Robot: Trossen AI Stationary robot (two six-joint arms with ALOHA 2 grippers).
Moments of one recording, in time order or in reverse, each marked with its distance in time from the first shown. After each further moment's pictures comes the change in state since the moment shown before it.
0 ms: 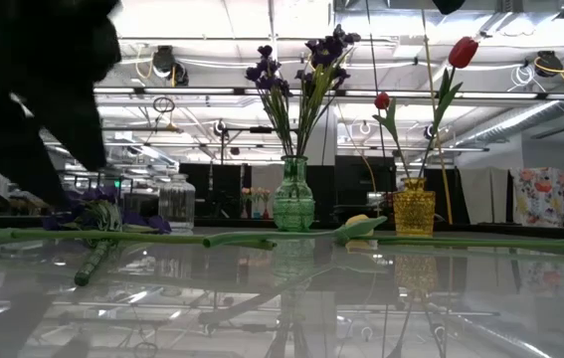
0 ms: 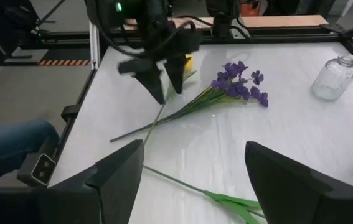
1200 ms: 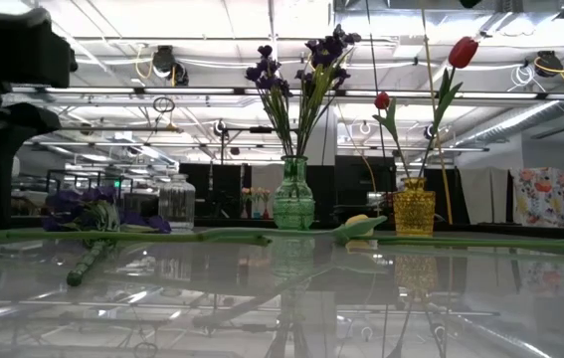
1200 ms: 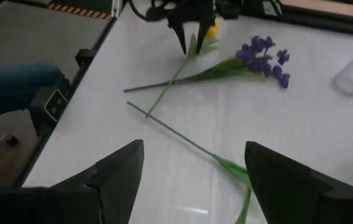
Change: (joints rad) left arm -0.062 -0.002 -0.079 -0.082 0.120 0.842; right arm 0.104 0.002 0.000 -0.136 0.005 -0.070
